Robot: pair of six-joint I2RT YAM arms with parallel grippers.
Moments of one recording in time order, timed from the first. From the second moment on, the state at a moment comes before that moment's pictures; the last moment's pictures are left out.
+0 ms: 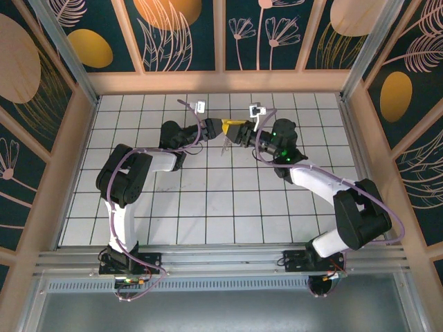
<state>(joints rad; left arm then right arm) -0.45 2.02 1.07 1.33 0.88 -1.19 0.50 1.48 0.85 0.64 -0.57 0.62</state>
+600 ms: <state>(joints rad) -0.45 2.03 1.07 1.33 0.88 -1.19 0.41 1.39 0.60 0.58 -0.48 0.58</state>
